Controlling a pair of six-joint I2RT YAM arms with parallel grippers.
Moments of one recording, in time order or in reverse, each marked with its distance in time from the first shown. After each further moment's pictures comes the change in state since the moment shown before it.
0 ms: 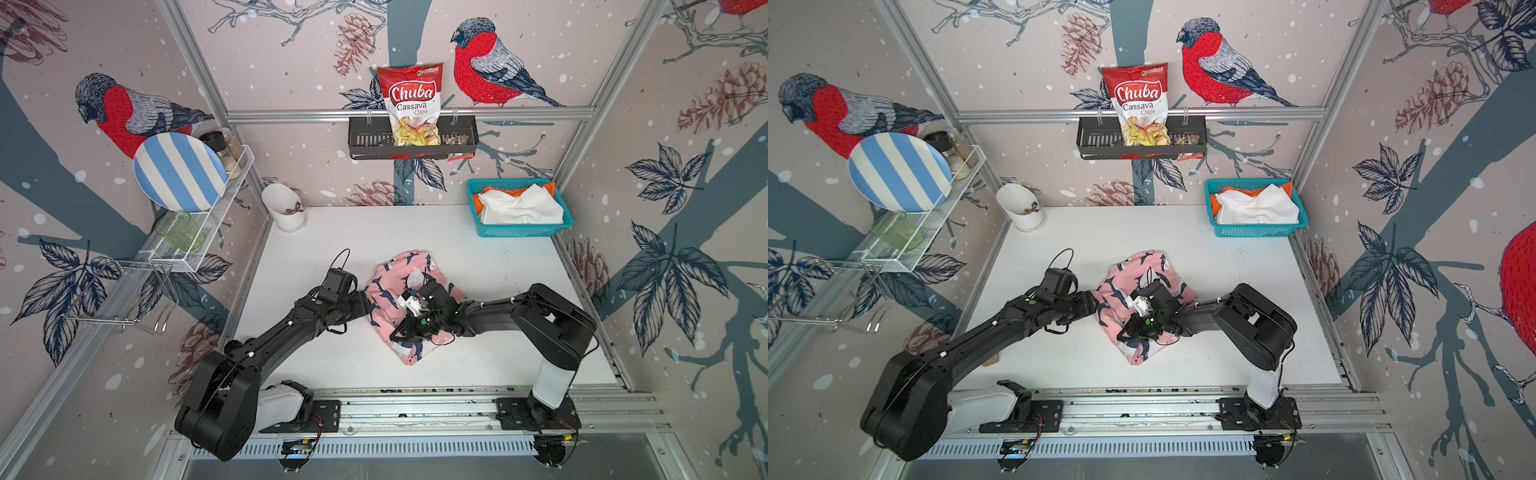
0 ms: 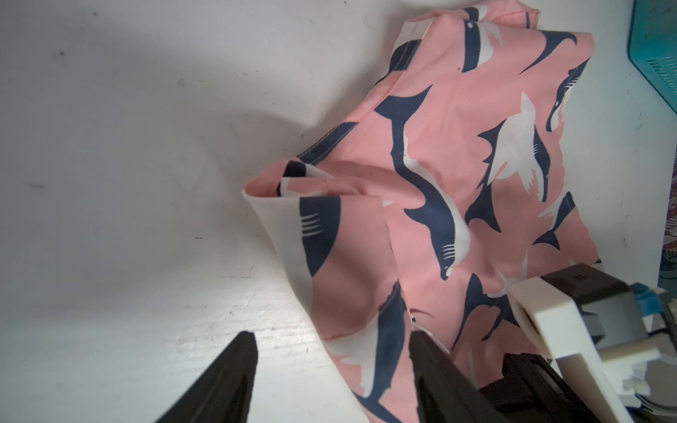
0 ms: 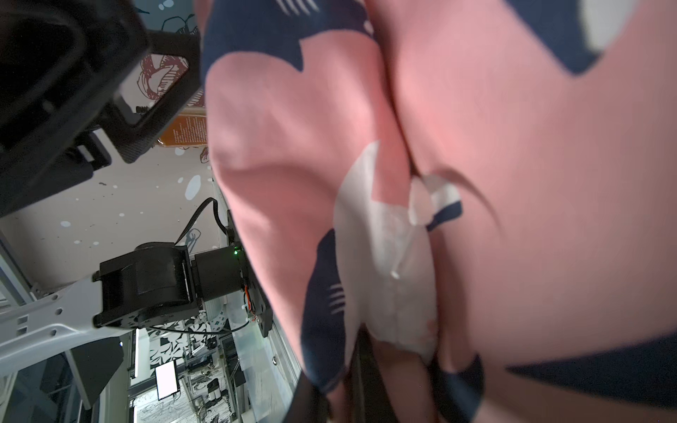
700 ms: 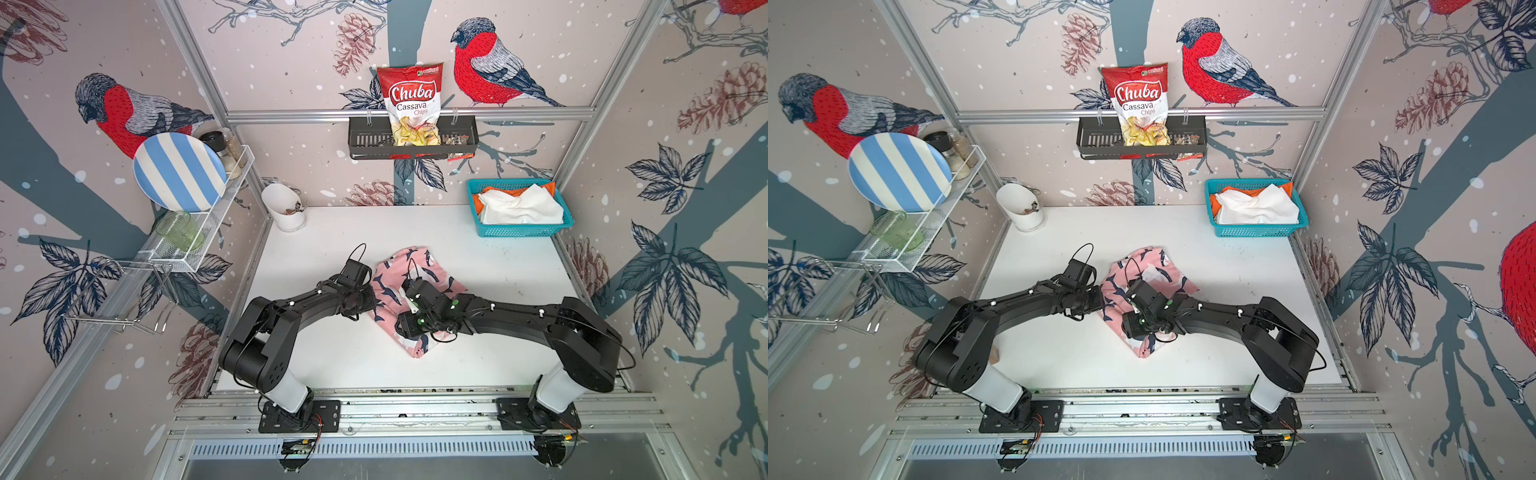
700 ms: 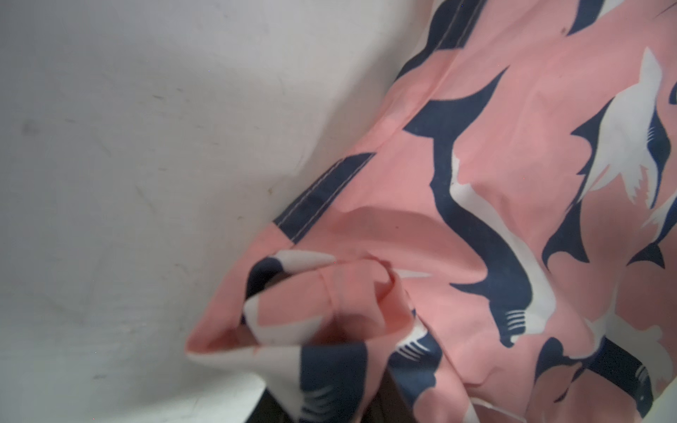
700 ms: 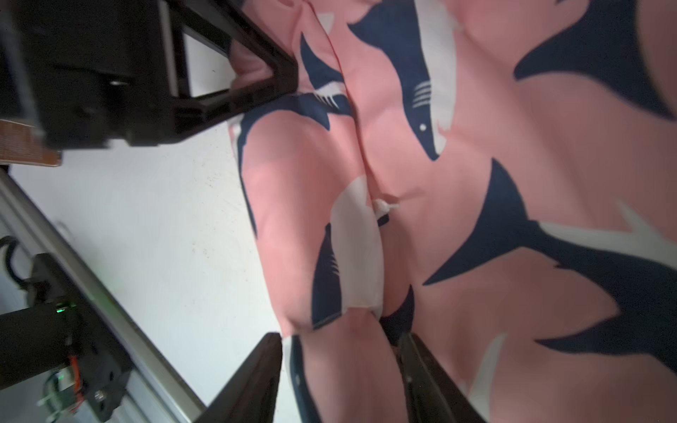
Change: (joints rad) left arm -0.021 0.335 0.138 0.088 -0.016 0.042; right arm 0.175 -0.176 0.237 -0.602 0.678 -0.269
